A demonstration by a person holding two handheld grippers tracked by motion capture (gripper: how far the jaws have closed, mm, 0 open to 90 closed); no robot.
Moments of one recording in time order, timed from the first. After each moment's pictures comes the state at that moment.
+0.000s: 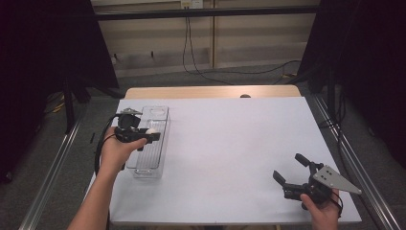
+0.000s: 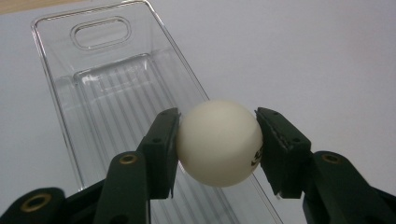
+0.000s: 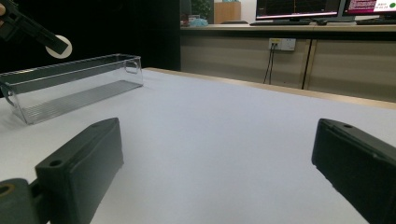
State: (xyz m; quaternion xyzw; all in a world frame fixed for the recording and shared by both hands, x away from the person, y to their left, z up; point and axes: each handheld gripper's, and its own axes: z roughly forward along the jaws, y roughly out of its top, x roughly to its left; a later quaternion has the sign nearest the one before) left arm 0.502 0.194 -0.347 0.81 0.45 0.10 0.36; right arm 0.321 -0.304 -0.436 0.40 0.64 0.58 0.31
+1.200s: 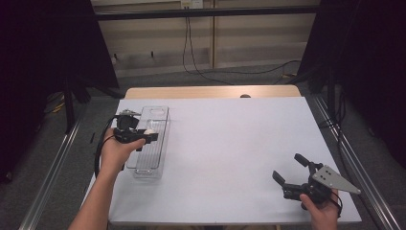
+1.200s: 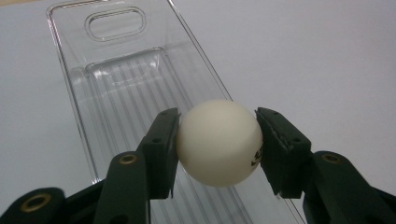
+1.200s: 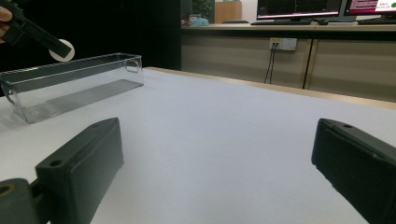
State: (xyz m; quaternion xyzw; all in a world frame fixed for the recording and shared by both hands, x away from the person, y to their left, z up) left arm 0.505 0.199 -0.357 0.80 0.47 0.11 0.35; right arm 0.321 -0.302 -0.437 0.40 0.64 0.58 0.31
